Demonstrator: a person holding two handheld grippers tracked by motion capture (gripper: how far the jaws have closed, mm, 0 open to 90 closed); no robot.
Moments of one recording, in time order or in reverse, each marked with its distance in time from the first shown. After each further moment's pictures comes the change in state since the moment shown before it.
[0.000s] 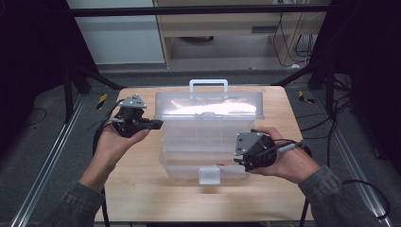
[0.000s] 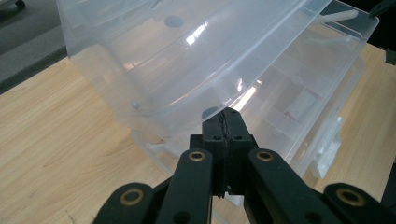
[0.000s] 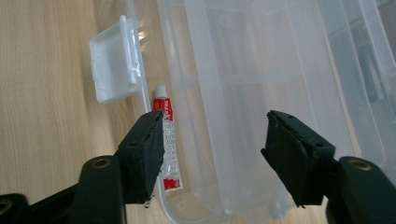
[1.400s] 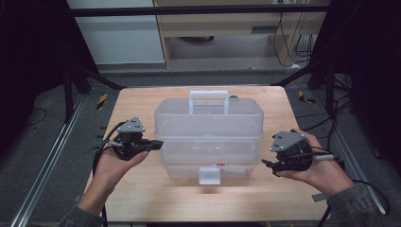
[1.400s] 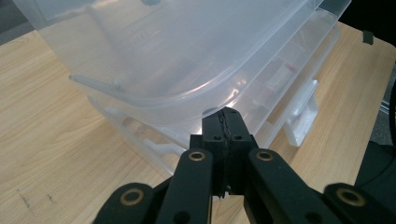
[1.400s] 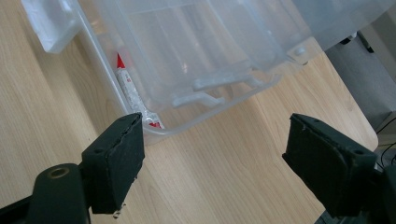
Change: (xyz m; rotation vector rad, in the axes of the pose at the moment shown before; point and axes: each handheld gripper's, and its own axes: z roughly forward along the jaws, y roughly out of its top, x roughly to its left) left arm -0.024 -0.049 0.004 -0.008 -0.050 -0.005; right arm -0.005 -0.078 -0.027 0.017 -0.118 0.261
